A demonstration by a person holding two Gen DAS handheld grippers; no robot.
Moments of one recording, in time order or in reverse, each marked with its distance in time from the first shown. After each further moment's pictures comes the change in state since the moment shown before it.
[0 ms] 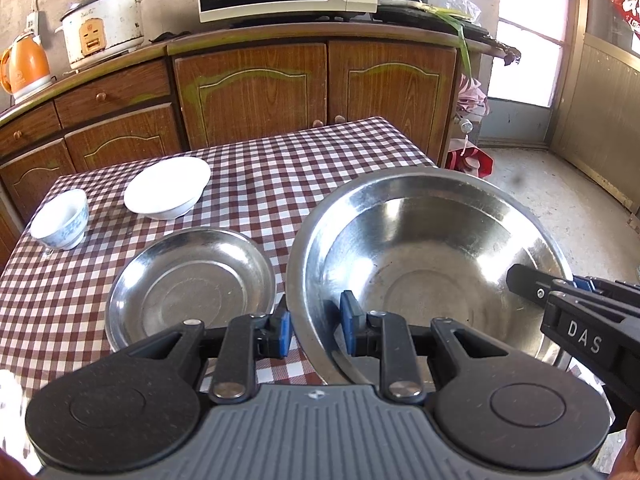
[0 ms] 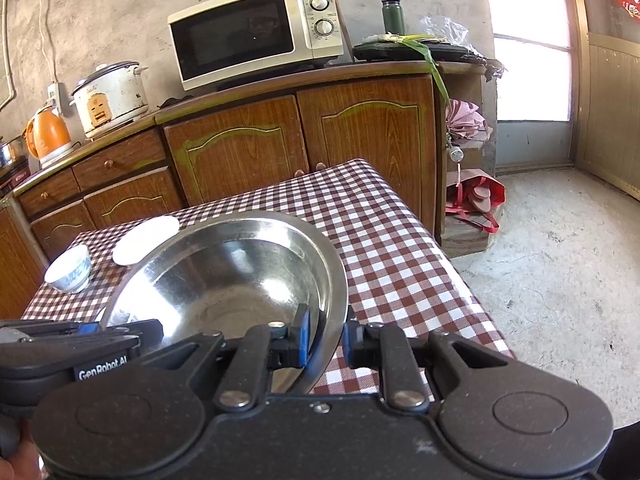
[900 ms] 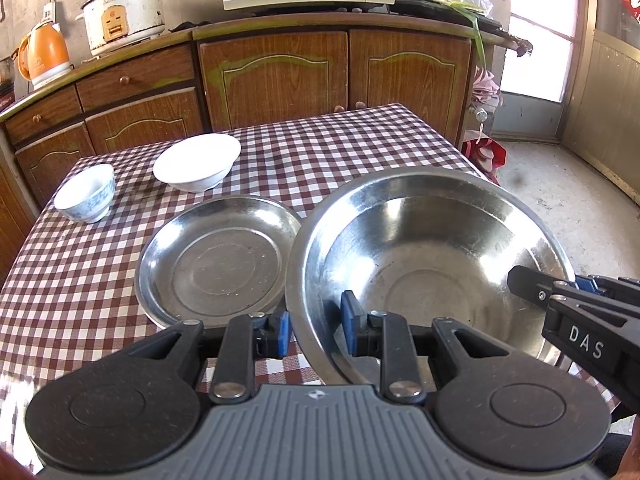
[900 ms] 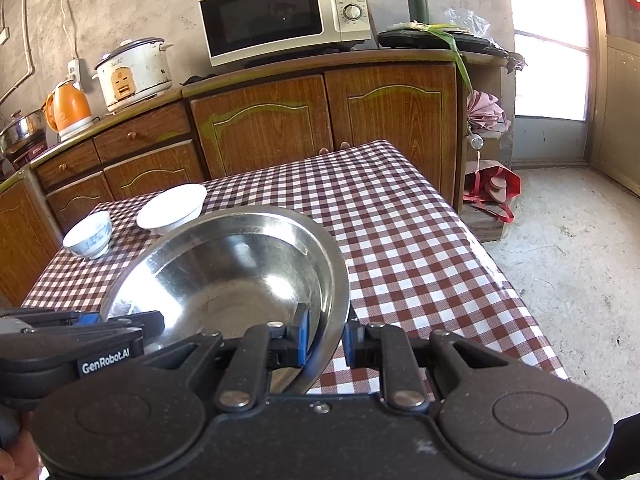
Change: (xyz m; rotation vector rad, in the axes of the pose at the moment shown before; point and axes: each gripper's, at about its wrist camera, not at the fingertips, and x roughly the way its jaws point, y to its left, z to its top) left arm -0.012 0.024 -0.030 -0.008 0.013 0.035; right arm -0.011 0.029 -0.032 -0.046 0.035 0.029
